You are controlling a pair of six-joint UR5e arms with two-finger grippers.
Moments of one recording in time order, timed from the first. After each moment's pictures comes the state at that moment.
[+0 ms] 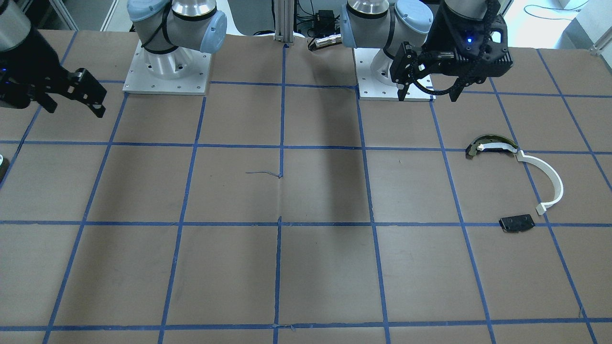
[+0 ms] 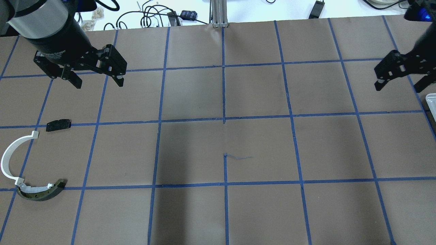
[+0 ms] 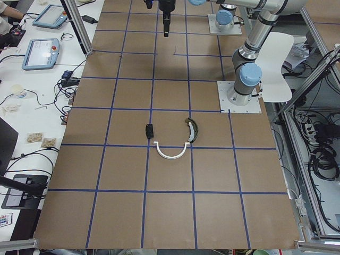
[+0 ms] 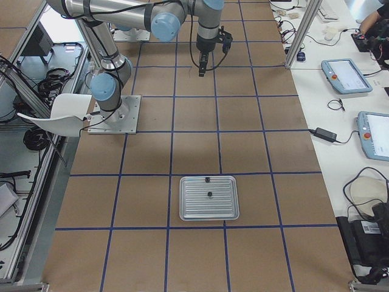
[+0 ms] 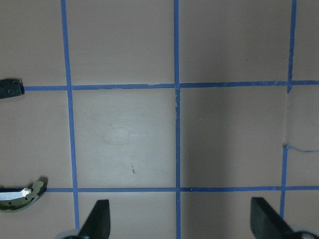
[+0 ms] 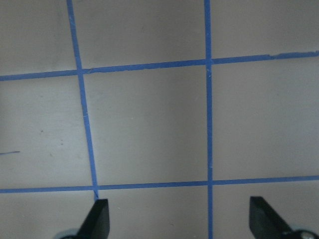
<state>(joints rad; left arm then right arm) -1.55 -1.50 -1.53 -1.67 1.58 0.02 1.12 -1.62 1.65 -1.51 -1.54 -0.40</state>
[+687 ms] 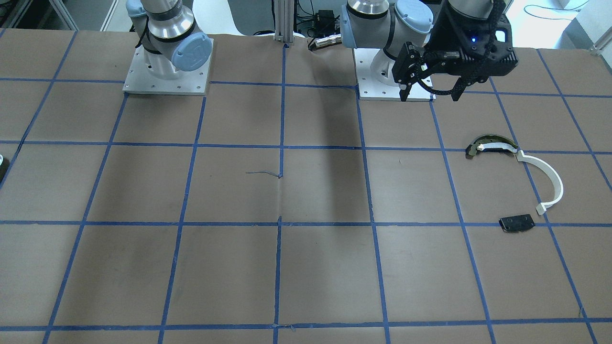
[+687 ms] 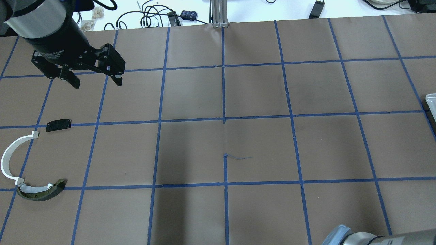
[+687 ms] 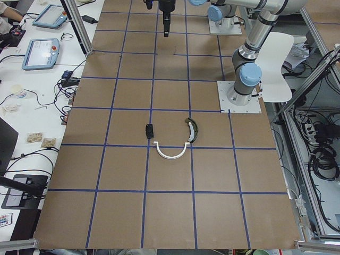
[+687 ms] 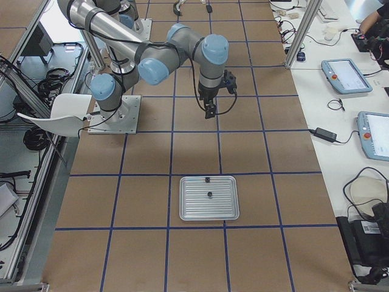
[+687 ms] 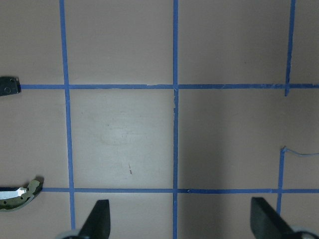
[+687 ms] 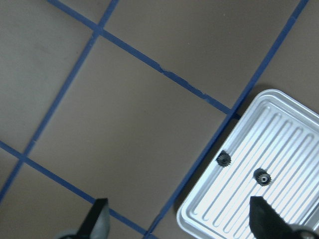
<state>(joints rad) -1.54 -1.50 -1.53 -1.67 1.59 0.00 0.74 -1.39 1.65 -1.81 -1.53 -1.44</state>
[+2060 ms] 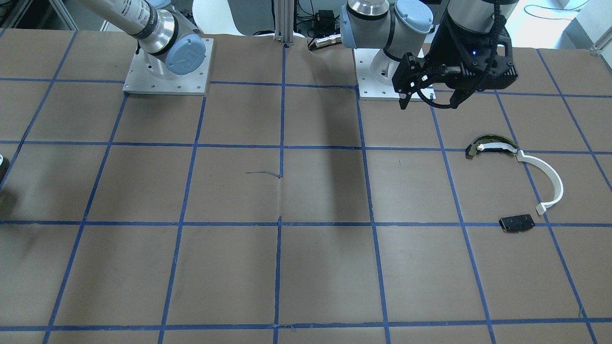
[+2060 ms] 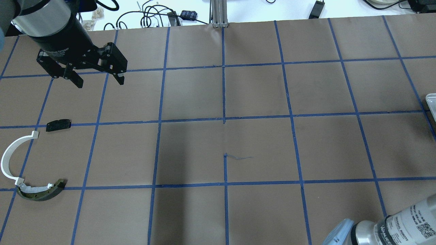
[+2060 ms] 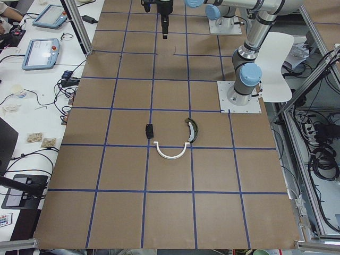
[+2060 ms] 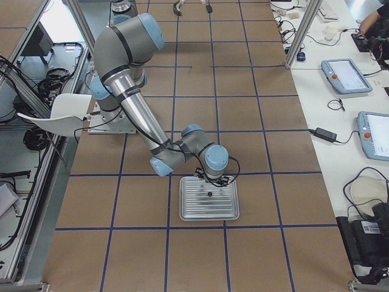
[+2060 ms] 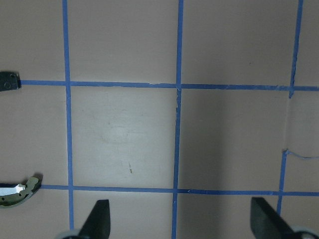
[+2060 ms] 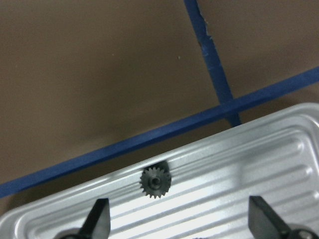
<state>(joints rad) -1.54 -1.54 -1.50 -1.68 1.58 -0.02 0.67 -1.01 1.65 -2.14 -1.52 -2.13</state>
